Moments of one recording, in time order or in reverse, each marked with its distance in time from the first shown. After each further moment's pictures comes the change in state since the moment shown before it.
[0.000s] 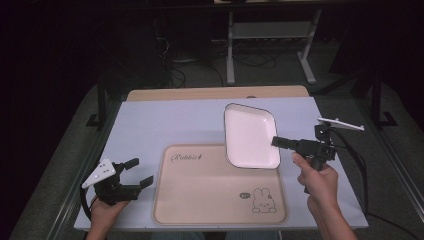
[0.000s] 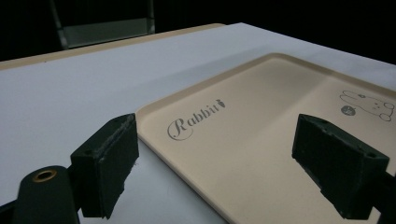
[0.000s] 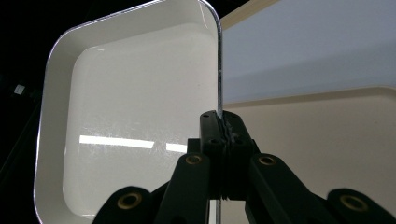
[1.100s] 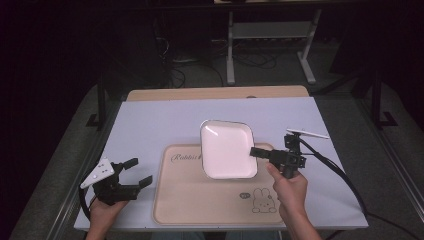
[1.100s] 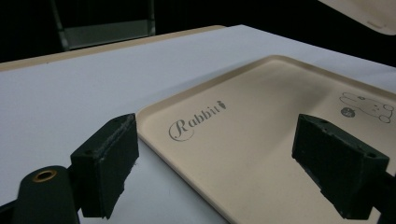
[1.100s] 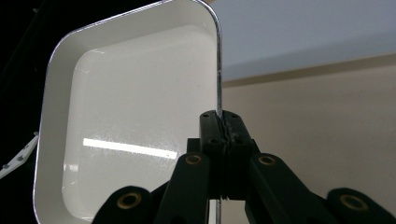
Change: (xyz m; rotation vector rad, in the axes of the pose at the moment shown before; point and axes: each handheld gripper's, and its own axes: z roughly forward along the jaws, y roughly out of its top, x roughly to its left) left arm 0.001 0.000 -0.002 -0.006 0.001 -0.006; right arm 0.003 -0.033 0.057 0.041 -0.080 -0.026
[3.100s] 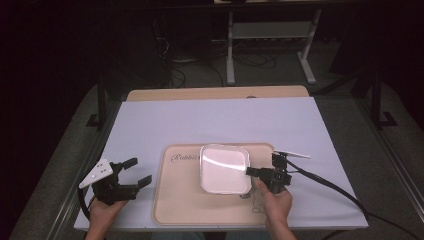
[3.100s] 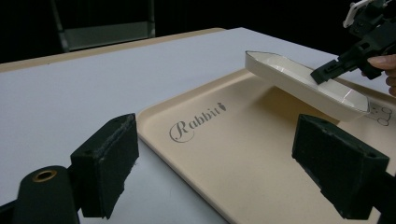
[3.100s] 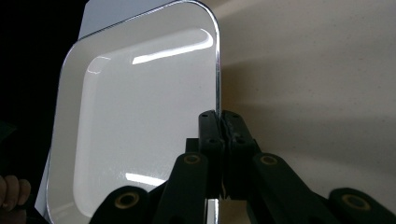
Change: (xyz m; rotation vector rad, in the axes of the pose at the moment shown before) left arm 0.002 0.000 -0.001 -0.009 -0.002 -0.010; right arm -0.046 -0.046 0.048 0.062 -0.175 0.113
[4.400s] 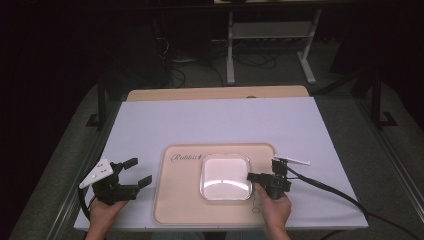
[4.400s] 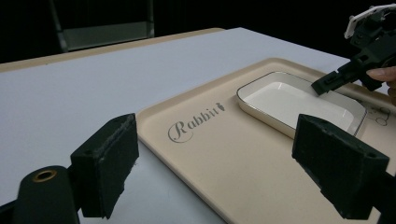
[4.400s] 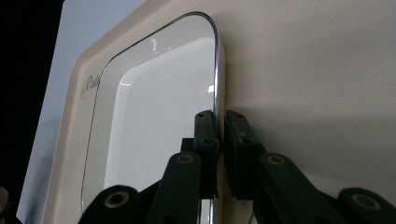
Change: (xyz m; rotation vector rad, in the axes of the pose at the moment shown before) left arm -0.001 0.000 0.000 0.001 -0.006 0.004; right arm -0.008 -0.015 0.004 -0.004 -0.050 0.038
